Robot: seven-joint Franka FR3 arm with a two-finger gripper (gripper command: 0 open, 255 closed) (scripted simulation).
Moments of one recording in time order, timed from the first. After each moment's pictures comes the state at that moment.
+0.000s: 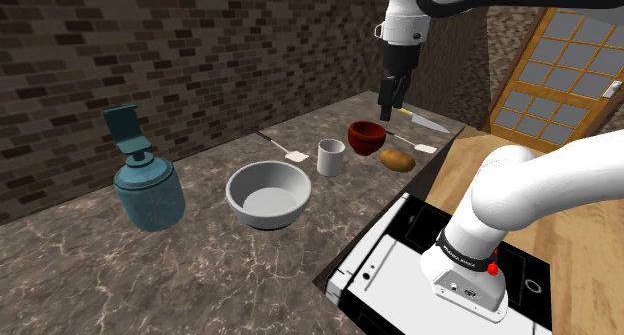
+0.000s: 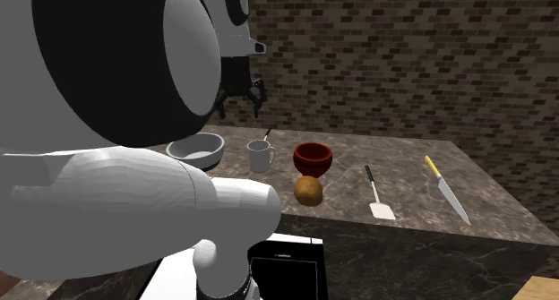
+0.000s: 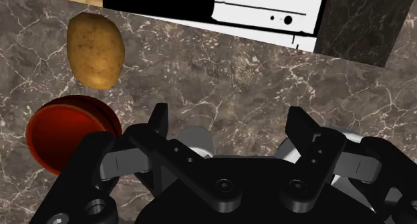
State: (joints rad) arm -0.02 -0.80 0.06 -2.43 0.01 1.53 -0.07
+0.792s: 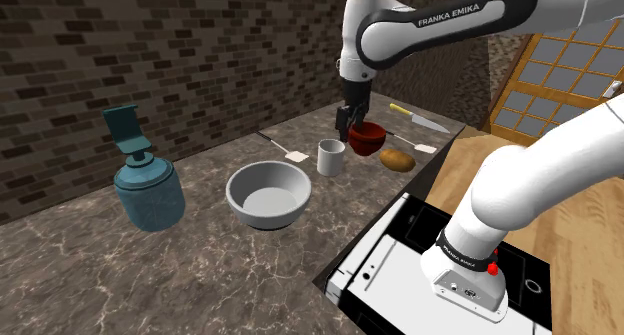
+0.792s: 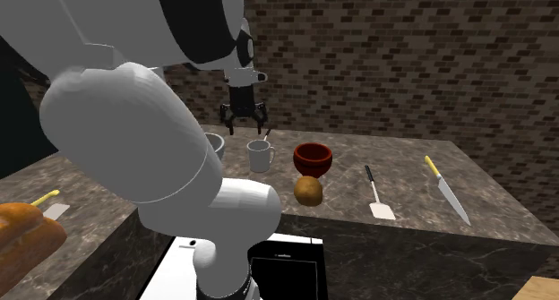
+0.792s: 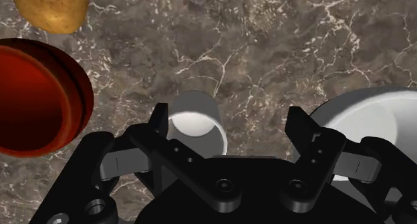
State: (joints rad) arm -0.03 -0.51 0.09 -2.48 0.01 1.90 -0.02
